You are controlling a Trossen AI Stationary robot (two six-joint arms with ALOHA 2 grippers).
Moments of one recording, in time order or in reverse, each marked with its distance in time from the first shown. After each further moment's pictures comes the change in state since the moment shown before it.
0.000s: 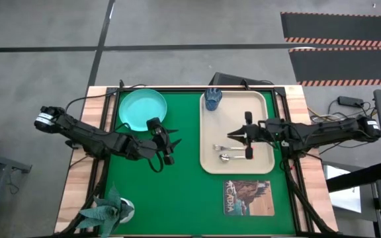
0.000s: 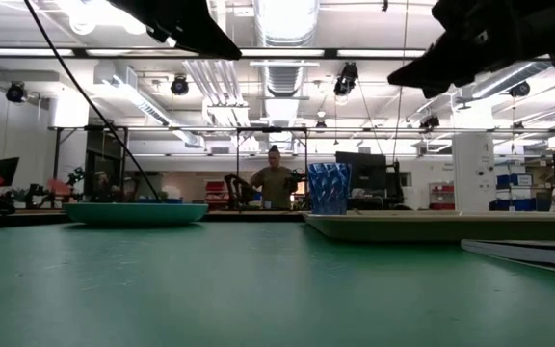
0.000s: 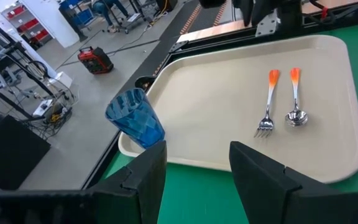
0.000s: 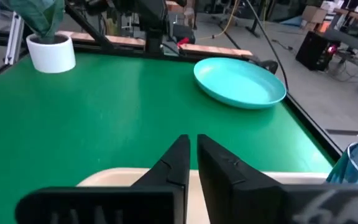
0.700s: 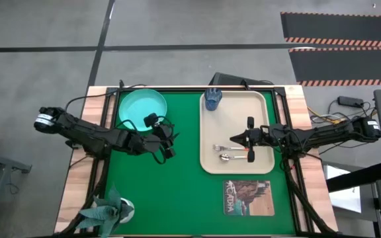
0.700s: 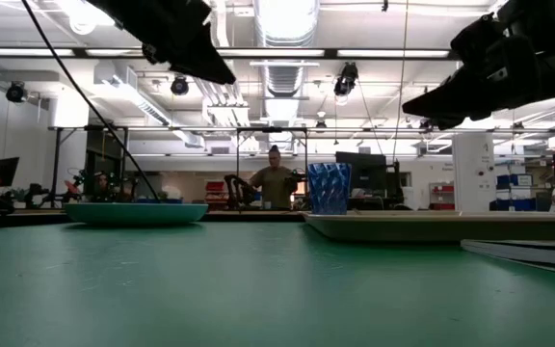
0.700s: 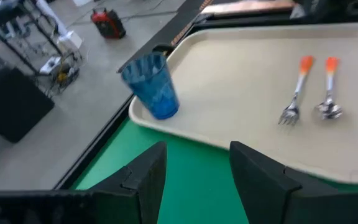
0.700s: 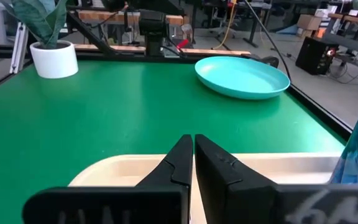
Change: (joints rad) left arm 0.079 -0.001 -0.004 -0.105 0.002 -0.183; right arm 0.000 -0.005 -0.243 0.318 -0.001 0.060
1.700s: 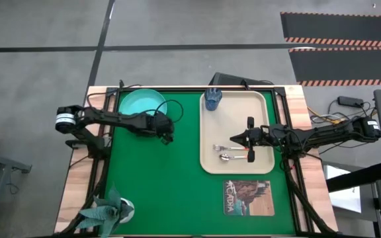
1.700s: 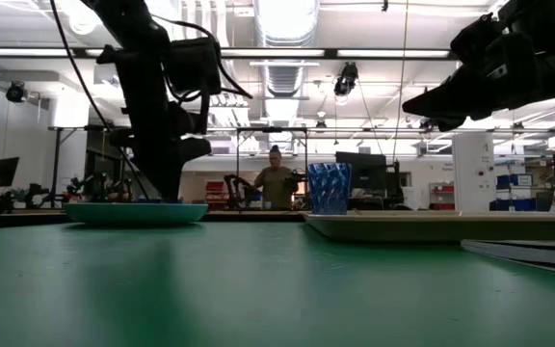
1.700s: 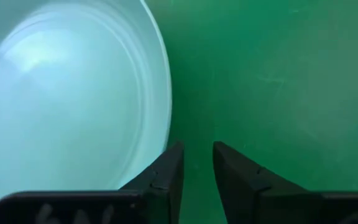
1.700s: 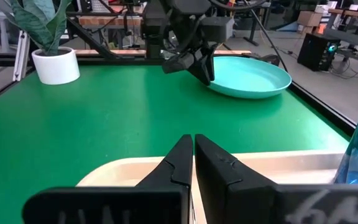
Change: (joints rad) left arm 0.363 0.270 0.047 -0.527 0.324 -0.548; right arm 0.000 0.002 -0.003 0.011 0.000 0.036
